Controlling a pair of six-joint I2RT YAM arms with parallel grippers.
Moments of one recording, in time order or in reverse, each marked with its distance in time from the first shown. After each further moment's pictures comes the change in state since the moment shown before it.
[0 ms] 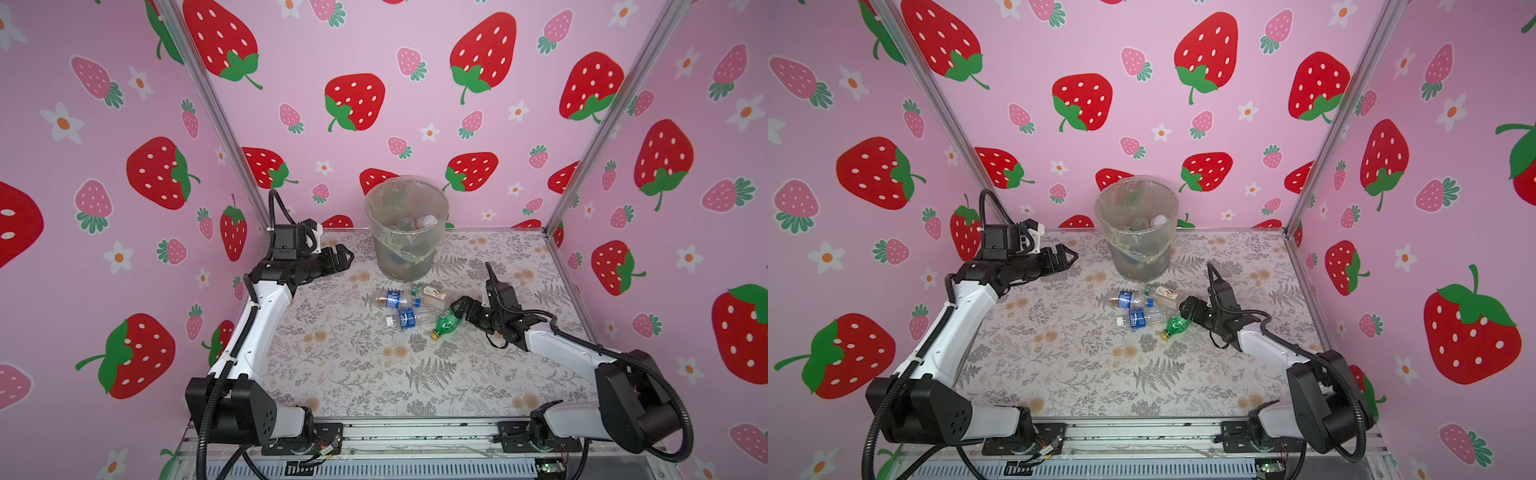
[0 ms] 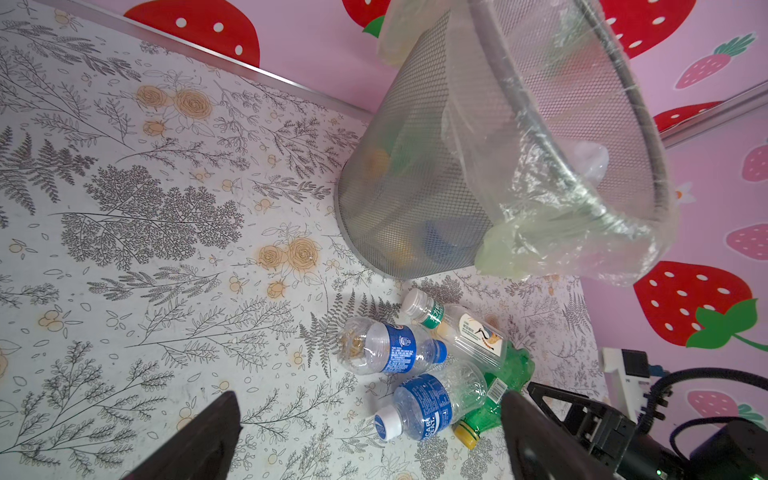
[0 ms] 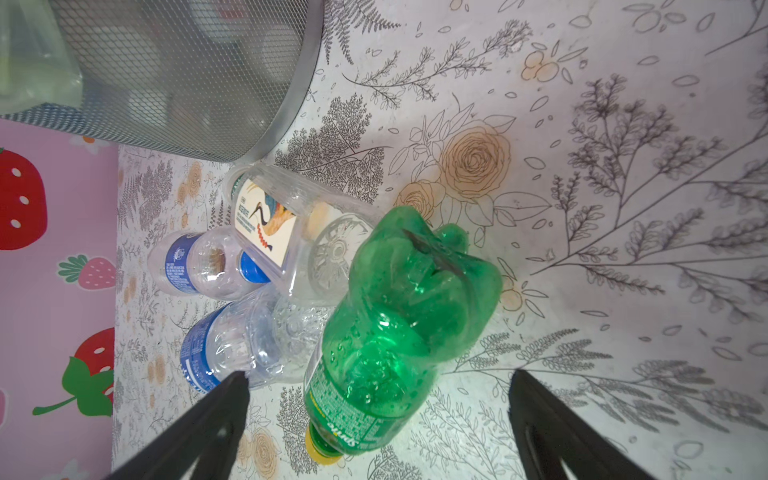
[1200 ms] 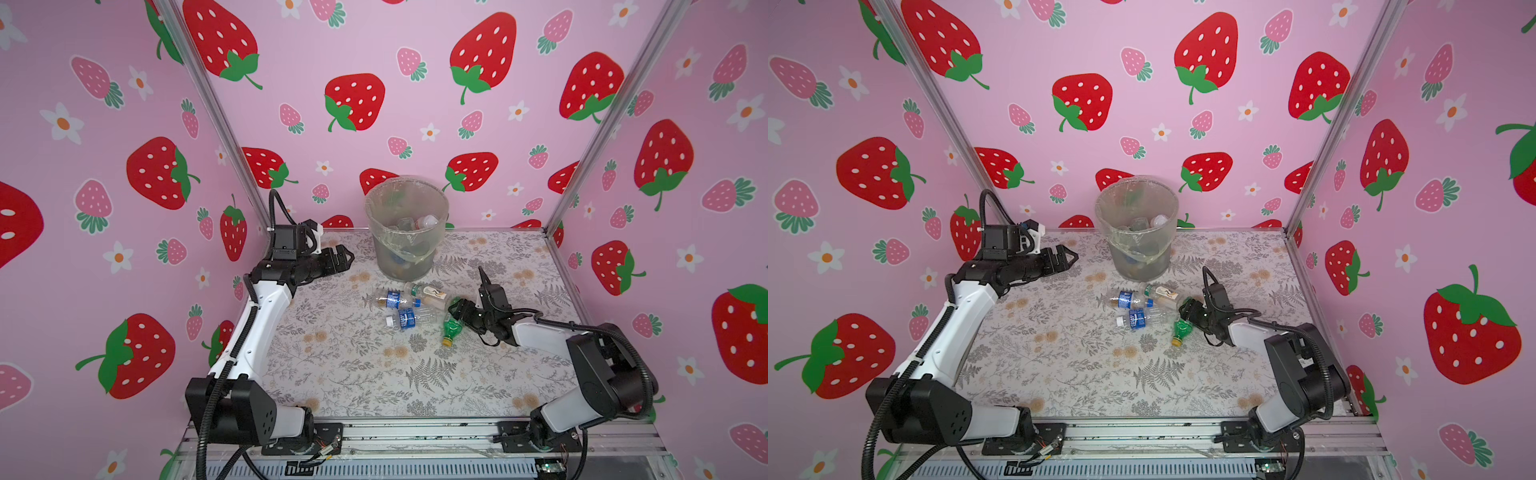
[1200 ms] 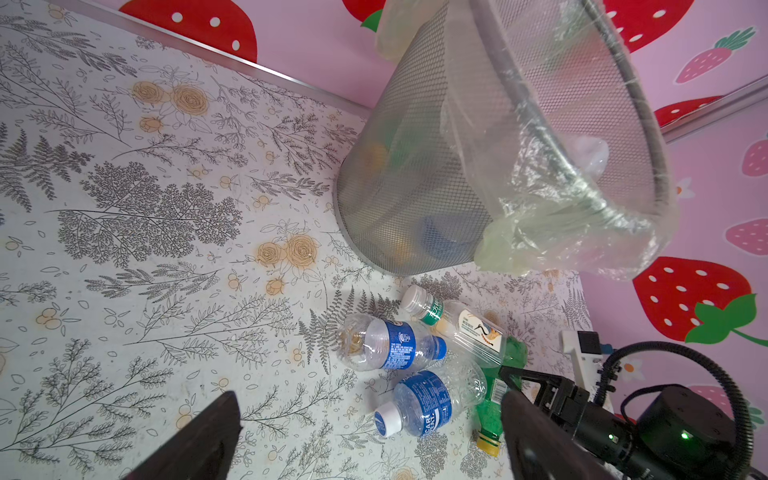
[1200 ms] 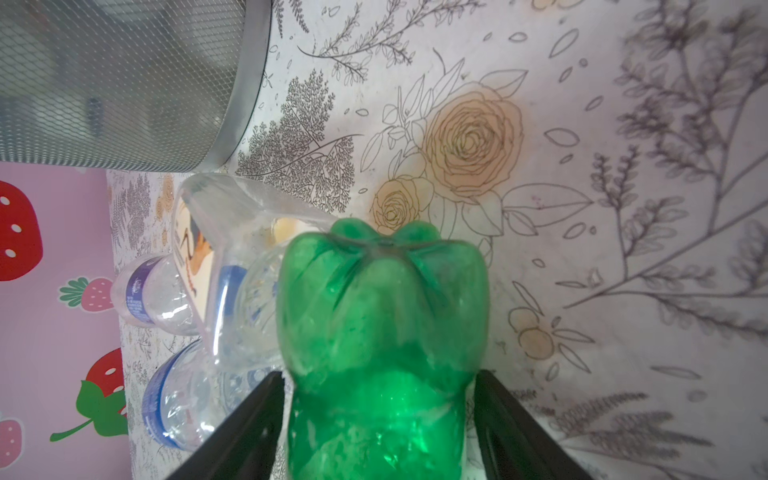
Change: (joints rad) left arm 0.000 -0.001 0.000 -0.008 0.001 0.009; right arm -0.006 0.202 0.019 0.142 -0.039 0.068
